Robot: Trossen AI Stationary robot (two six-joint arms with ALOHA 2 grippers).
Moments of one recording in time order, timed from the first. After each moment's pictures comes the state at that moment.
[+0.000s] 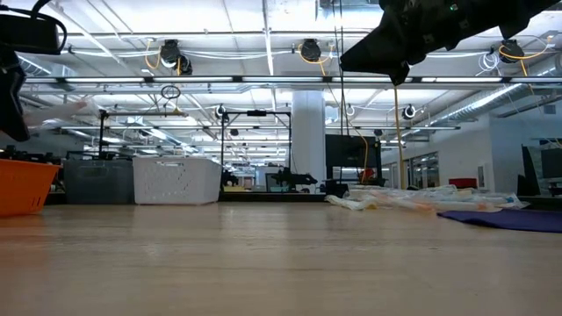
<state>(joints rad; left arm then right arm) -0.83 1.13 0.71 -1.33 -0.47 -1.42 0.14 1.15 0.60 0.27 0.28 0.19</state>
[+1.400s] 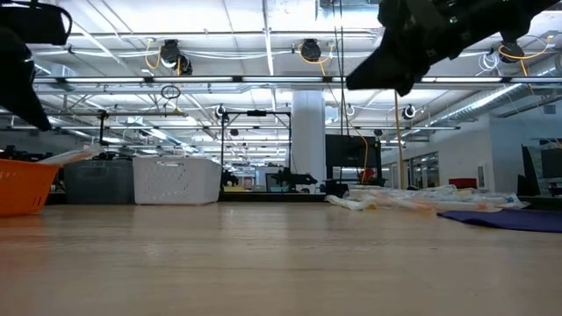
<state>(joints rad) -0.83 1.11 0.71 -1.32 -0.63 -1.53 0.12 1.16 0.60 0.15 0.29 0.22</state>
